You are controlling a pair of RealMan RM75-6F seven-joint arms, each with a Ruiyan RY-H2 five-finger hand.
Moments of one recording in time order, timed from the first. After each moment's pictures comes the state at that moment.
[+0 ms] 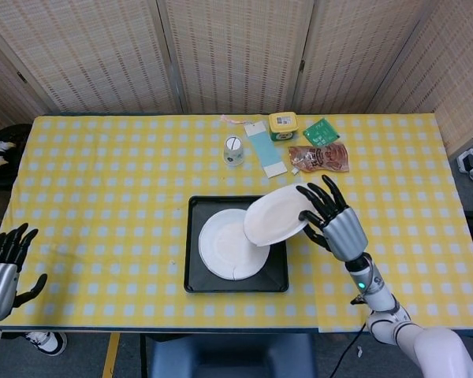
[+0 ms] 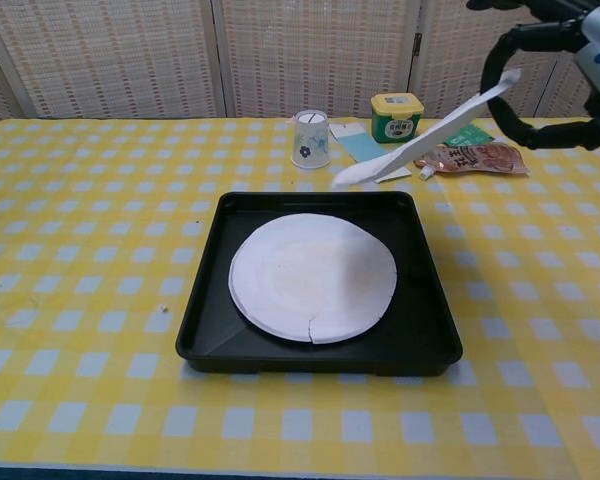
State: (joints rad) left arm -0.11 -1.12 -0.05 -1.60 1.51 1.50 0.01; right arm 0.62 -1.88 0.08 -0.57 -1.66 1.80 0.35
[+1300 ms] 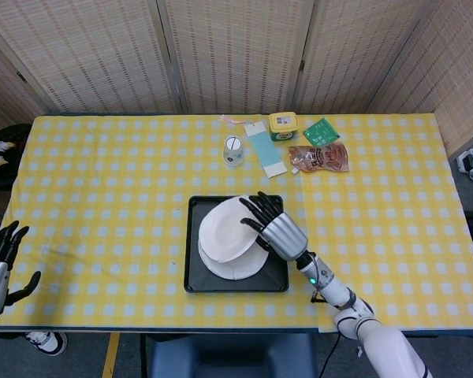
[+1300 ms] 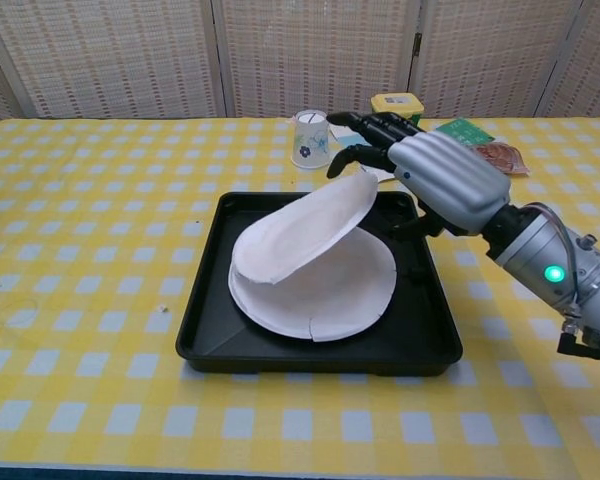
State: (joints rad) left arm -0.10 -1.11 -0.06 -1.57 1.52 1.52 -0.05; right arm 0.73 -2.10 0.00 -0.34 -1.68 1.48 0.41
